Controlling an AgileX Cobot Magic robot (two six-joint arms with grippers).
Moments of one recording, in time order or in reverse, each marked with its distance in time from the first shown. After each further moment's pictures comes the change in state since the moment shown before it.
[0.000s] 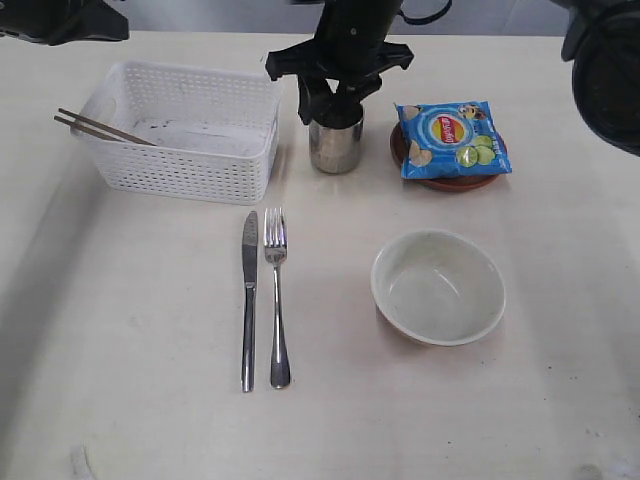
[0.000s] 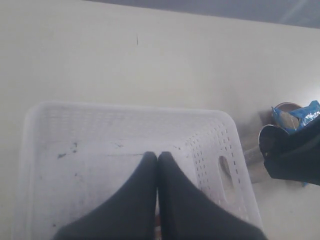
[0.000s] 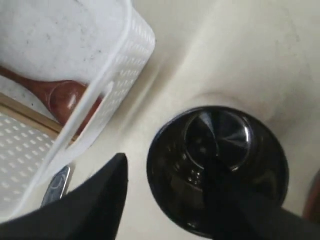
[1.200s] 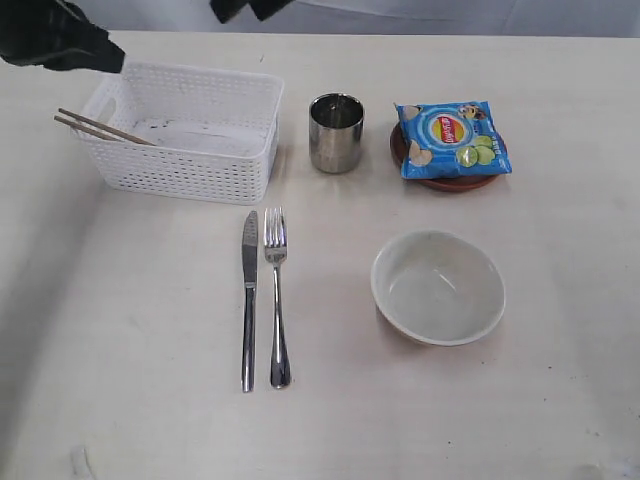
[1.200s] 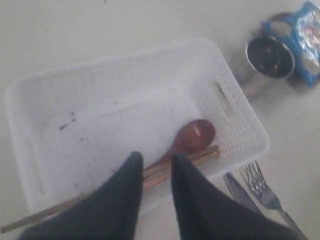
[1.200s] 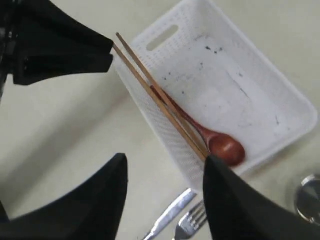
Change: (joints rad) left arm 0.002 -0.075 0.041 0.179 0.145 0.172; right arm 0.053 -0.261 0.009 0.266 0.006 -0.224
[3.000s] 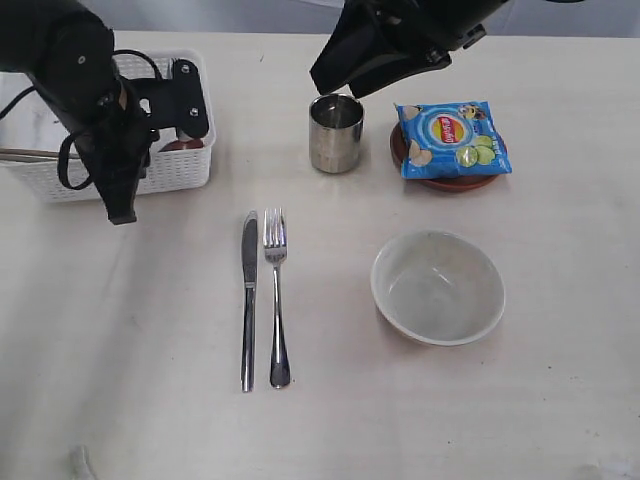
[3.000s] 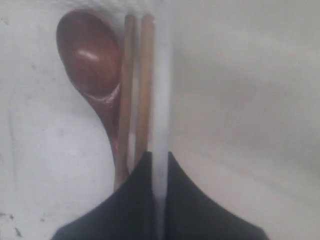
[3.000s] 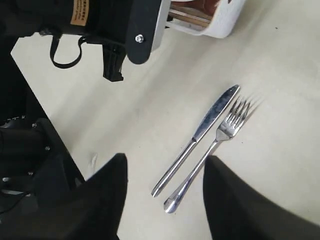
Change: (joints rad) left arm -0.405 0.201 0.011 1.179 -0.052 -0.364; right arm -0.164 -0.412 0.670 0.232 -0.040 -0.206
